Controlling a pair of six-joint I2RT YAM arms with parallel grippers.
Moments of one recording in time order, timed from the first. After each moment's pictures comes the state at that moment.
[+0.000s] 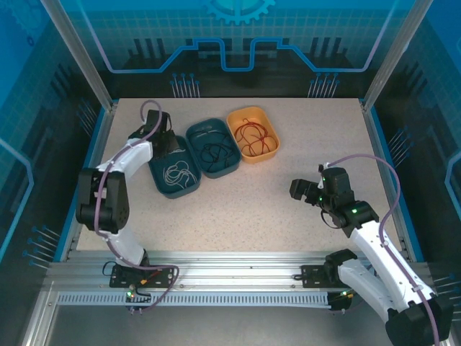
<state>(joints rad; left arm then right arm) -0.08 1.72 1.24 -0.44 -0.10 -0.53 0.28 0.78 0.62 -0.62 0.02 0.50</state>
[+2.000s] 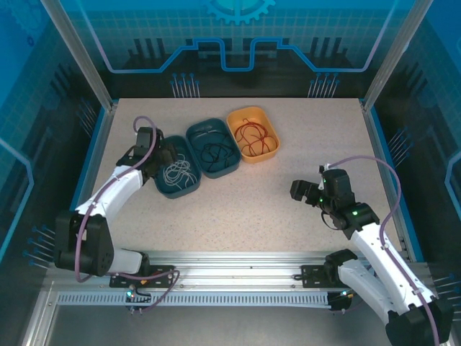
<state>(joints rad) -0.11 1.37 0.94 -0.36 -0.15 -0.44 0.28 0.76 0.60 -0.62 0.03 0.50</state>
